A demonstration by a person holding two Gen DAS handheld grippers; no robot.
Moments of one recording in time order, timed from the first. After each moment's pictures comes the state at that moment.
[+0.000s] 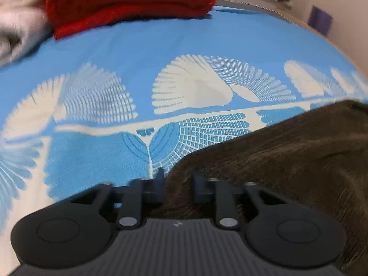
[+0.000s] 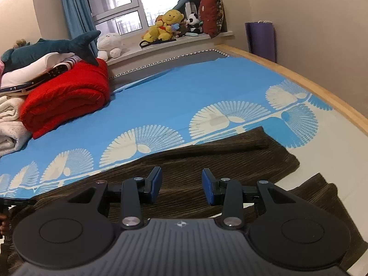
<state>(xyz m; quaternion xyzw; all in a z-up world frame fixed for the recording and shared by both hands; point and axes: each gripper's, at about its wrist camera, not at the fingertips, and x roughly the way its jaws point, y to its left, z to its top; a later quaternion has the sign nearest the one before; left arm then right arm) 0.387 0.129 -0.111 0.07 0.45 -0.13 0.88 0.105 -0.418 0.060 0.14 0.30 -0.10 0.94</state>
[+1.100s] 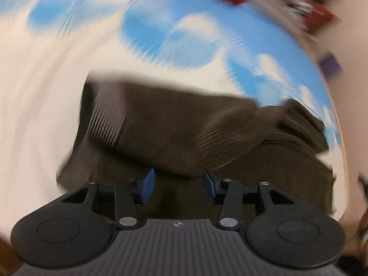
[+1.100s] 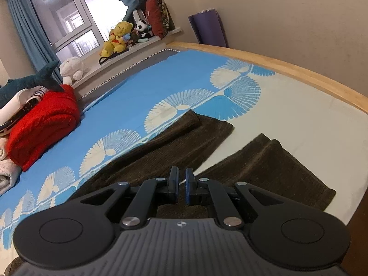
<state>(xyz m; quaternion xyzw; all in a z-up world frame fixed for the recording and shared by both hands) 0.124 0.178 -0.043 -0.21 0.57 -0.05 0.79 0.002 -0.487 0.052 0.25 0.29 -0.18 0.91</state>
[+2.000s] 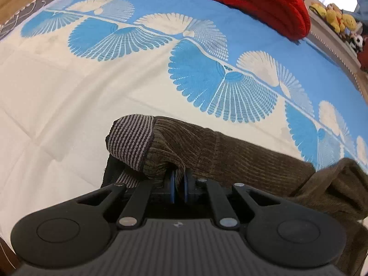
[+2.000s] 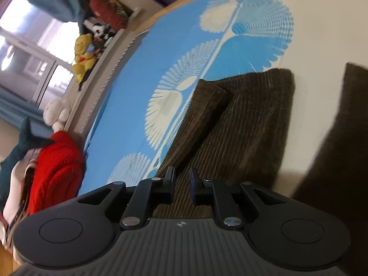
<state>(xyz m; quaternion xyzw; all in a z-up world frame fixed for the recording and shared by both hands) 0.196 0.167 -0.047 -0.16 0.52 0.11 0.83 0.203 -0.553 -0.091 0.50 0.27 -0.17 0.81</state>
